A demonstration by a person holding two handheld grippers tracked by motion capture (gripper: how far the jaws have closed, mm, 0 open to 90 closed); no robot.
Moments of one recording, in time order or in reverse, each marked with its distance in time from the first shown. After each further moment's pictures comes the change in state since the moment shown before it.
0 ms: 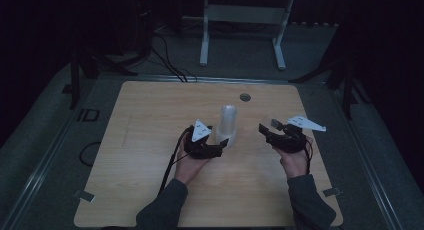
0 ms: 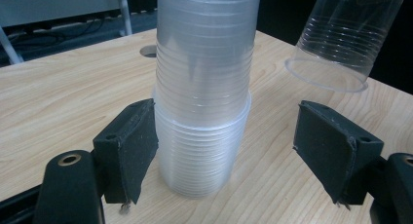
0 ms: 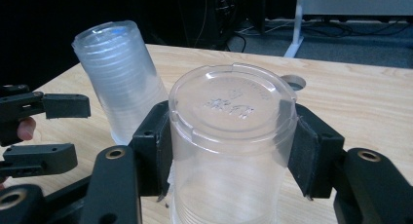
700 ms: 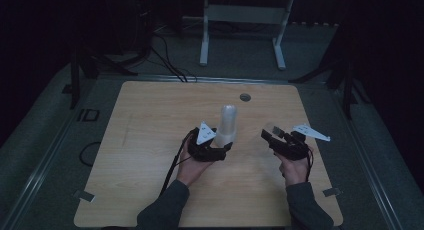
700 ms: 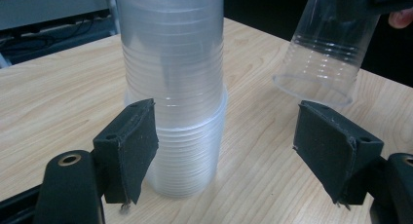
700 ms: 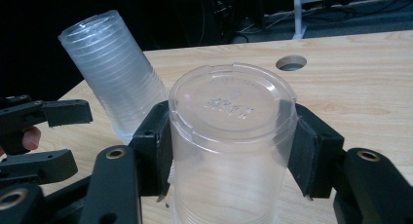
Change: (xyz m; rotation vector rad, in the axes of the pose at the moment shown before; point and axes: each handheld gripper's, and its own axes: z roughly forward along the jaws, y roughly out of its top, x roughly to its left) left arm -0.012 0.001 0.003 0.015 -0.031 0.042; right arm -0.010 -0.027 -0.004 -0.027 0.019 0.139
